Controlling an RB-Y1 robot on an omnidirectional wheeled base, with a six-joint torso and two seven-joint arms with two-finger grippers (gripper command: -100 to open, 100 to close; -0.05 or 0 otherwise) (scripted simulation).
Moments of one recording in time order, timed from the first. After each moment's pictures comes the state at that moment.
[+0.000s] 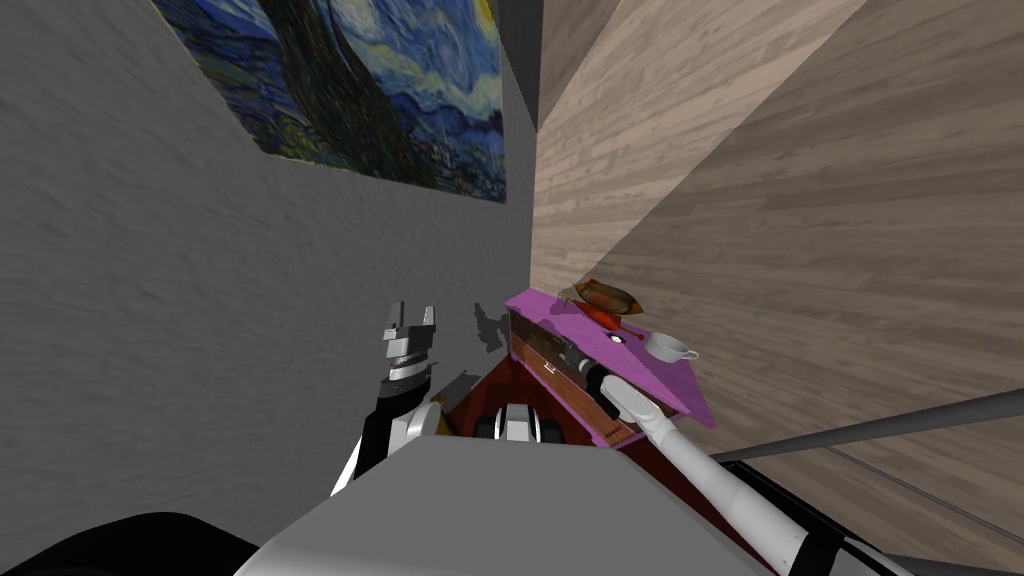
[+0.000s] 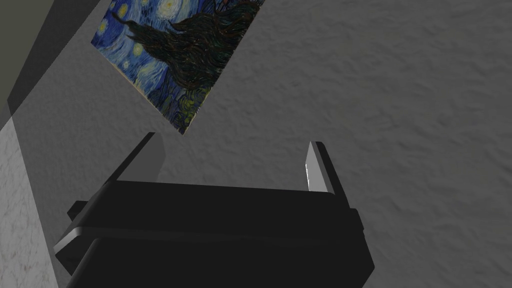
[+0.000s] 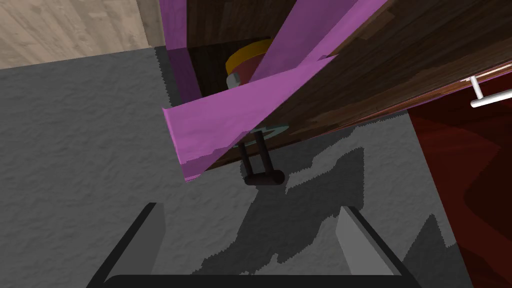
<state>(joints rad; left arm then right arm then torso) 0.55 -0.03 -0.02 -2.37 0.05 -0.52 0.04 0.02 -0.71 0.45 -1.52 1.24 -0.01 1.04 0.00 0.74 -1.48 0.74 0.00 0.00</state>
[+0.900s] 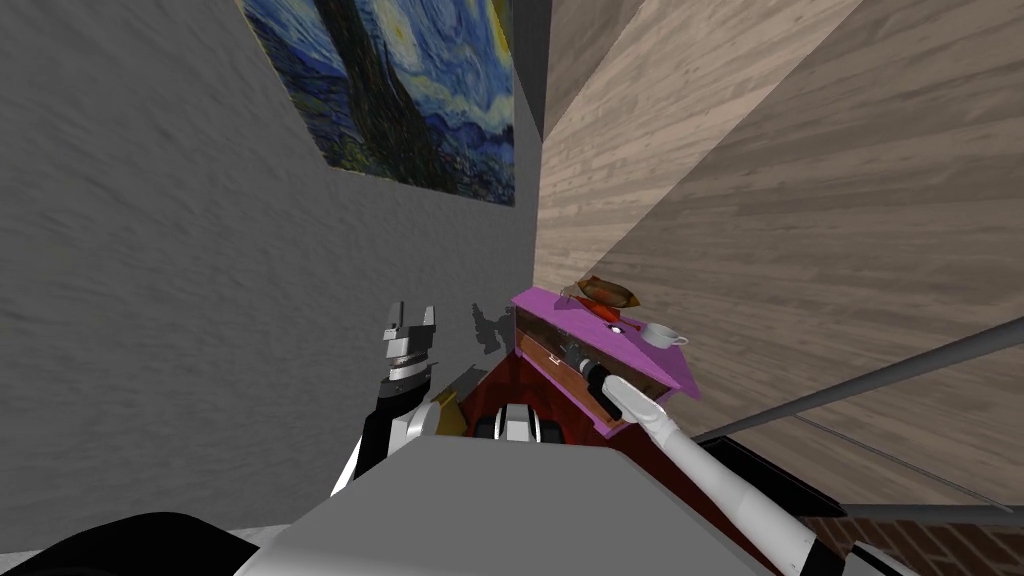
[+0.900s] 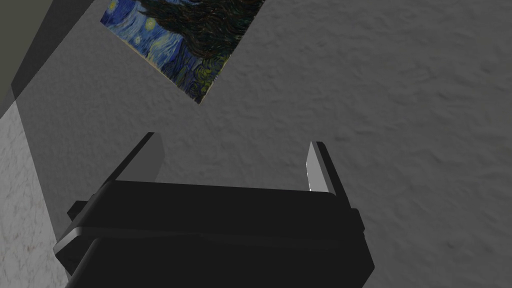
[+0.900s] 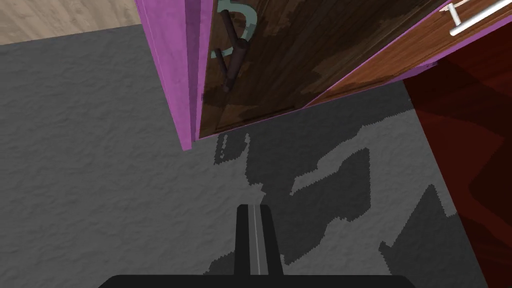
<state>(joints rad) 0.55 -0.03 -0.02 -2.37 0.05 -0.52 0.04 0.02 -0.73 0.45 -1.54 1.24 -0.02 1.00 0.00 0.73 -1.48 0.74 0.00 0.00</state>
